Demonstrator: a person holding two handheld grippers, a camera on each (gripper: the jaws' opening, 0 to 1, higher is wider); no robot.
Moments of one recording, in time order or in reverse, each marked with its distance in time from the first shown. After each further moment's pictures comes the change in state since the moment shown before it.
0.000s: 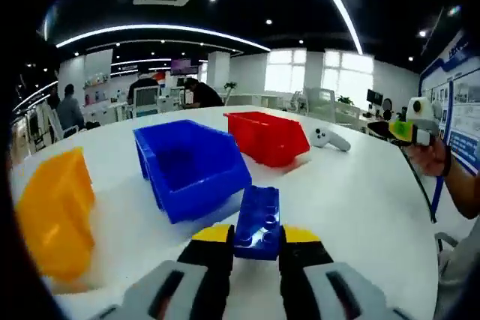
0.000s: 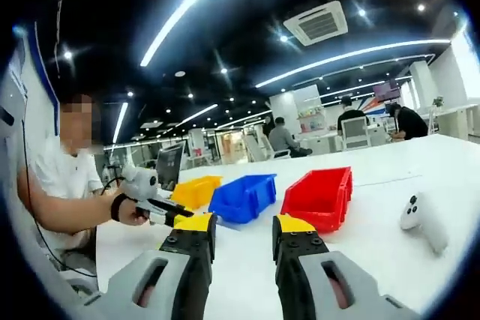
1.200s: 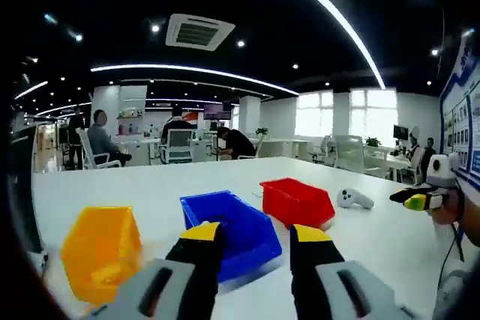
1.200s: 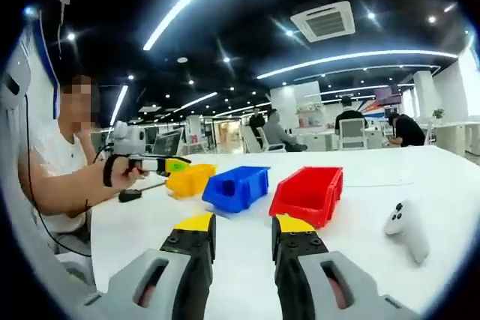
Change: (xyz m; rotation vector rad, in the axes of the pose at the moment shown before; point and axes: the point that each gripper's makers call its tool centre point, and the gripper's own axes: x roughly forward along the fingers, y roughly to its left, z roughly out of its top) left arm -0.057 0.007 0.065 -0.007 -0.230 0.166; right arm -0.015 0.000 0.005 -0.084 0.050 -0.023
